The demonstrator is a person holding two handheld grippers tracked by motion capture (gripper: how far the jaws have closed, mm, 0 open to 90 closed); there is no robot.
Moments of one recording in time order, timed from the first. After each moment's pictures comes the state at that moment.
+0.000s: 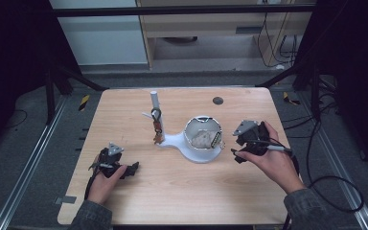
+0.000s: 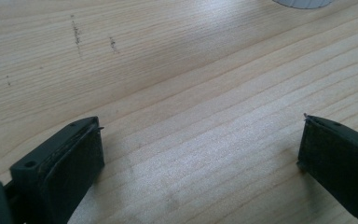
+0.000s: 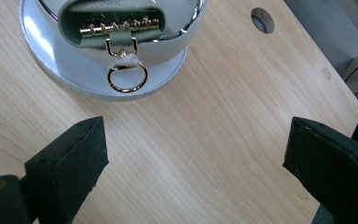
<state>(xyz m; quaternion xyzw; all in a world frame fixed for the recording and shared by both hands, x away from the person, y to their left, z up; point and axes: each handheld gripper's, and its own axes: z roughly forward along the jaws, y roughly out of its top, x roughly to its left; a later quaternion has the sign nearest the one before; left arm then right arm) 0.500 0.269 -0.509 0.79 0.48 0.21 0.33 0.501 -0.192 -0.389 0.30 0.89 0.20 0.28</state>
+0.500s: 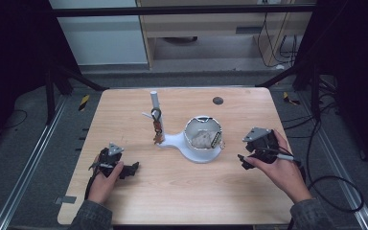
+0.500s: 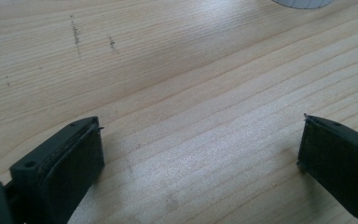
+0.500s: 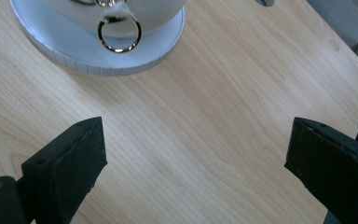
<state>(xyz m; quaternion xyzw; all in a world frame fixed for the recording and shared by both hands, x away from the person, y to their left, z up) 0.500 0.269 -0.508 0.79 0.48 0.21 0.32 0.487 -0.219 -0.410 0.33 0.87 0.22 0.28</state>
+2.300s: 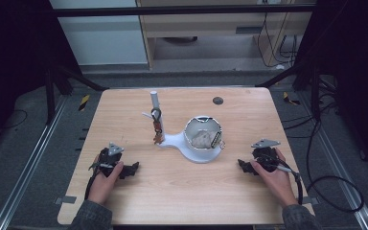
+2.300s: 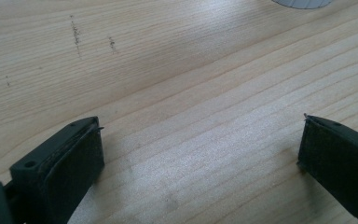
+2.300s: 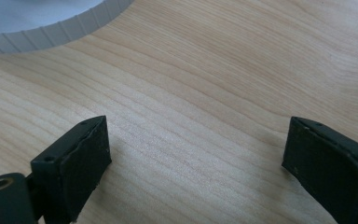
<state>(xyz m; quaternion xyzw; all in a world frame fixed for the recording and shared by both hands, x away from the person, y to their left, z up) 0.500 0.269 -0.509 0.79 0.48 0.21 0.32 0.504 -0.253 -0.506 0.47 0.80 0.31 0.21</state>
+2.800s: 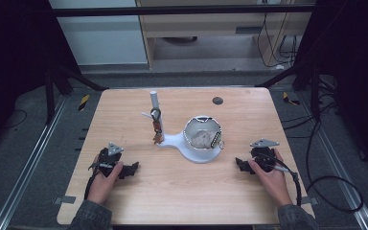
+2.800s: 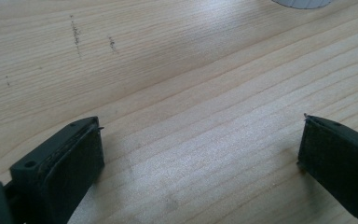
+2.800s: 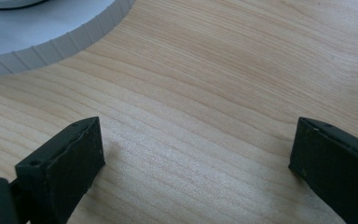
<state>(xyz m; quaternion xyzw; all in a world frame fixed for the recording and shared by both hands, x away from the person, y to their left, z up) 0.500 0.269 -0.509 0.79 0.48 0.21 0.32 0.507 -0.249 -0.512 0.49 0.78 0.33 0.21</state>
